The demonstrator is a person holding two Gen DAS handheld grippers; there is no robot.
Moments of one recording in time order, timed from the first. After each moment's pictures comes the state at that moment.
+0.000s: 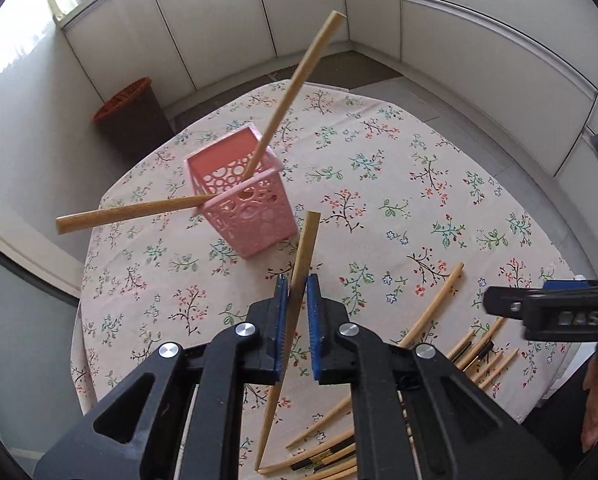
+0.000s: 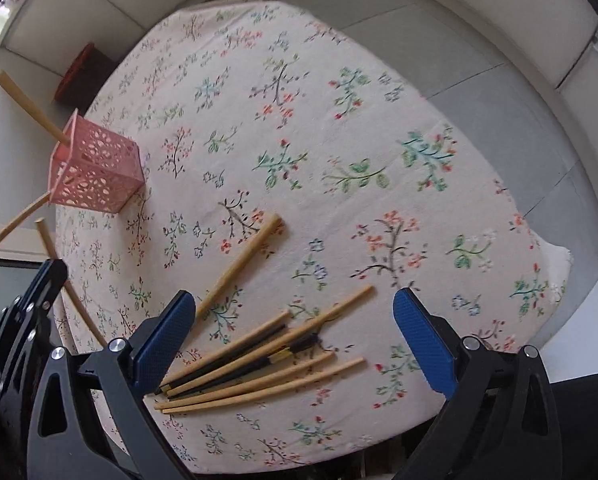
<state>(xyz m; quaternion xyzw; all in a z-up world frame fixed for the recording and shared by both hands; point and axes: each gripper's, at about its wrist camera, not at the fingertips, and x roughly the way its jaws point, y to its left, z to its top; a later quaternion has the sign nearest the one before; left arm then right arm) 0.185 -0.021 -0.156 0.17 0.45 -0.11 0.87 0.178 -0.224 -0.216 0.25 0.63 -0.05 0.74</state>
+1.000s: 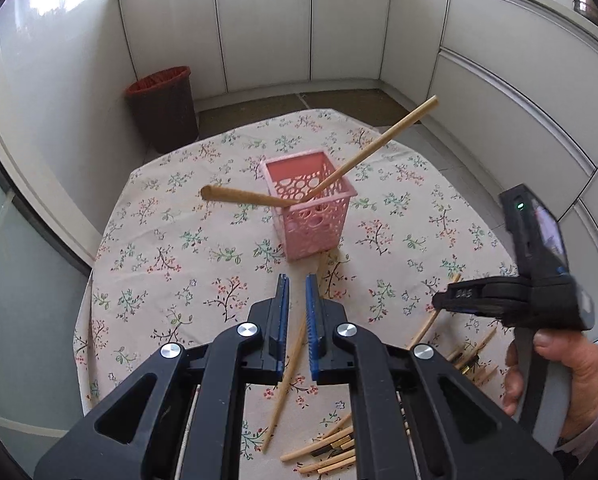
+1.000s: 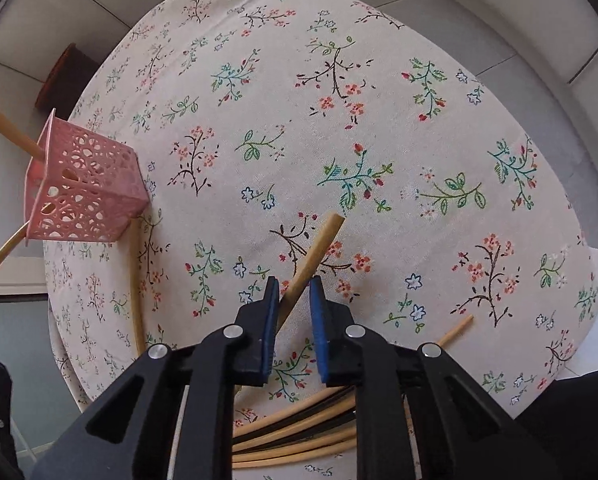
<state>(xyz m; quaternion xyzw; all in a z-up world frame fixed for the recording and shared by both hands) 0.182 0.040 -0.130 0.06 0.45 -0.10 0.89 0.225 -0.179 -0.230 0.27 0.62 -0.08 0.73</state>
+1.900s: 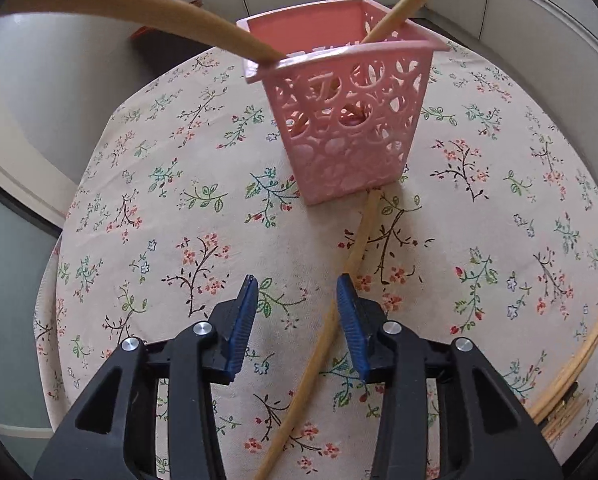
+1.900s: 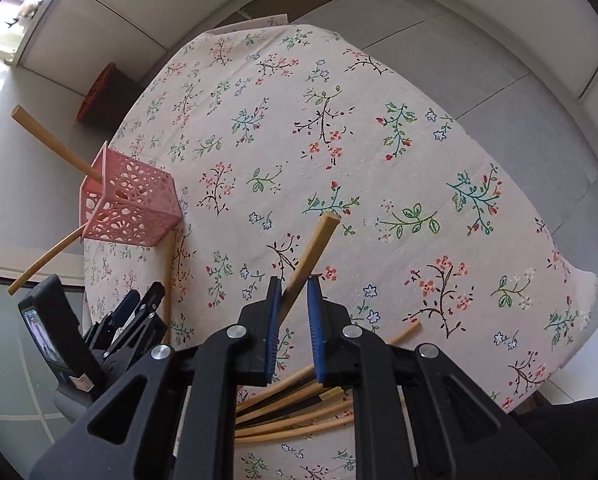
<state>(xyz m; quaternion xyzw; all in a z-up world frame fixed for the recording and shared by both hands) 0.245 0.013 -0.251 0.13 0.52 0.00 0.84 0.196 -0.226 -0.200 0.29 0.58 -0.02 0.76</state>
